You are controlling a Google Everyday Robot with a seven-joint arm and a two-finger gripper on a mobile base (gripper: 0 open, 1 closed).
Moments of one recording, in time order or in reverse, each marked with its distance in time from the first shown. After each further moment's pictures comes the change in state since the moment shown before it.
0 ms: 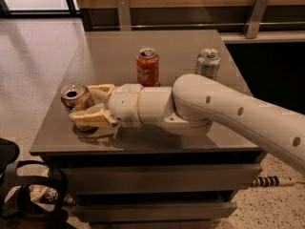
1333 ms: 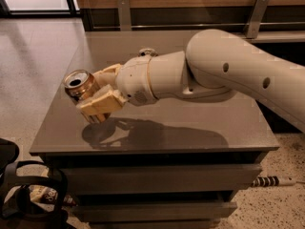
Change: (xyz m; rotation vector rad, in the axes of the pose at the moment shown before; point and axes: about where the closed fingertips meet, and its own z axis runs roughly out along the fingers) arm -0.039 -0.010 -0.041 -0.019 0.171 -0.032
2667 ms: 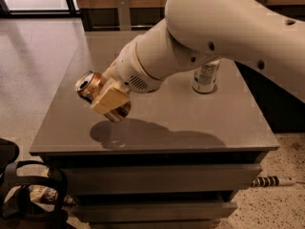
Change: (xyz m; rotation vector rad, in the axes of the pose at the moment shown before) arm 0.007 -0.006 -0.025 0.045 0.402 -0.035
